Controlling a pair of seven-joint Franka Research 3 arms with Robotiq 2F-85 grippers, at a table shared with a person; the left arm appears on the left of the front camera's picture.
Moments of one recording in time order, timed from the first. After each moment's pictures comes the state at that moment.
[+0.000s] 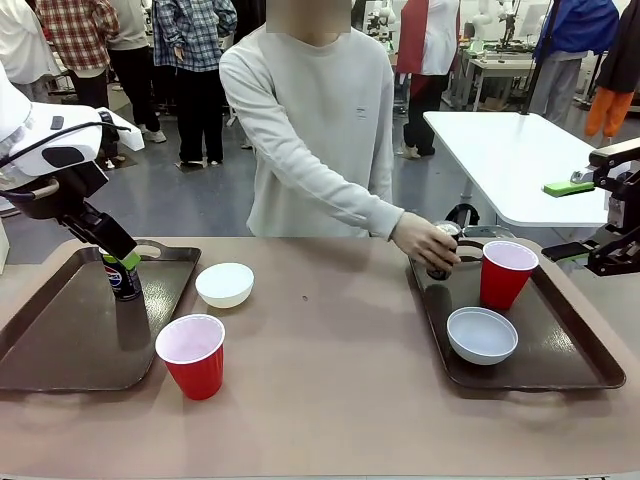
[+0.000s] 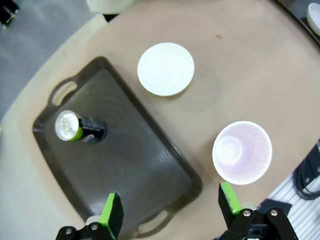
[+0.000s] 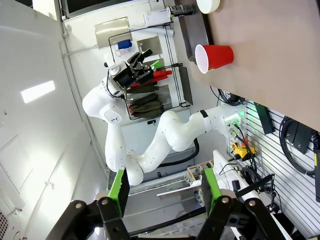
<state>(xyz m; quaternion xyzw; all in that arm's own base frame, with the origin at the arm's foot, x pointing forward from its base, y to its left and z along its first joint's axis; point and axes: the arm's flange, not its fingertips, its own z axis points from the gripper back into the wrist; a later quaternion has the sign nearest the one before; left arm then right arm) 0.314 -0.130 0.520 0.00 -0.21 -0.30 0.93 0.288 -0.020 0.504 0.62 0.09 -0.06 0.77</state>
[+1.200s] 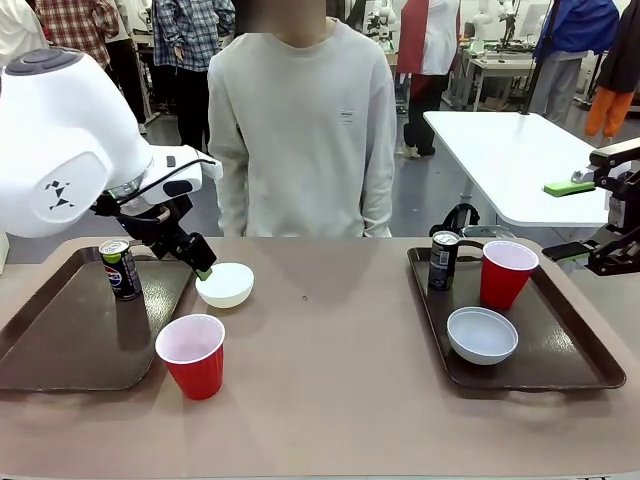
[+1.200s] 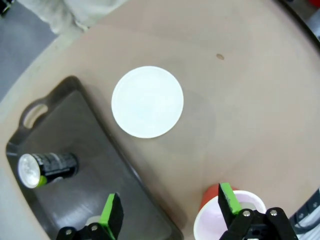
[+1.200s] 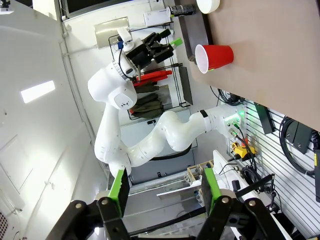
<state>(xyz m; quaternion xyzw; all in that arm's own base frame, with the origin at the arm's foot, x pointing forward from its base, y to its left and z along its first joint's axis) 0.375 -0.205 0.459 0.00 -0.20 -0.27 0.94 0.288 -0.020 0.504 0.62 0.09 -0.06 0.77</state>
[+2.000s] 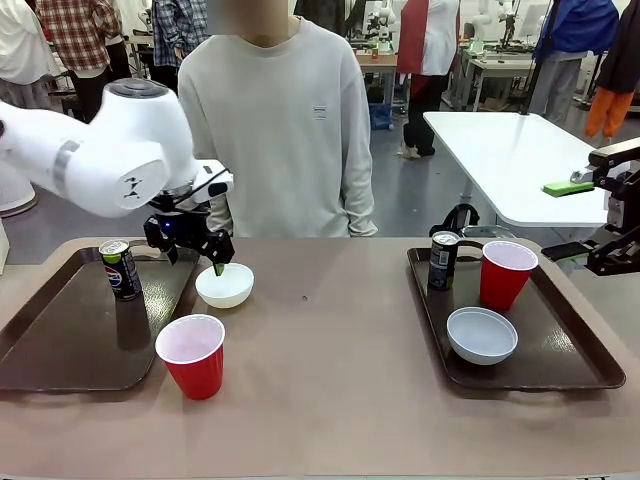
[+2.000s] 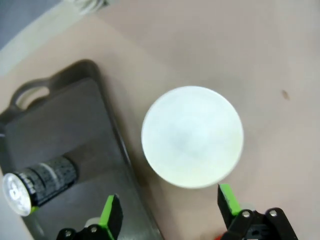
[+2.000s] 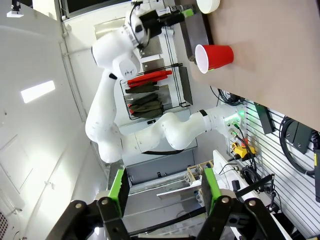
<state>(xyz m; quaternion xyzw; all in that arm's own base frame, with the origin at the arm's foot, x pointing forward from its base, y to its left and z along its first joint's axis) 0.478 -0.218 0.399 0.03 -0.12 -0.13 0.98 0.288 -0.020 0.504 0.62 0.09 -0.06 0.77</state>
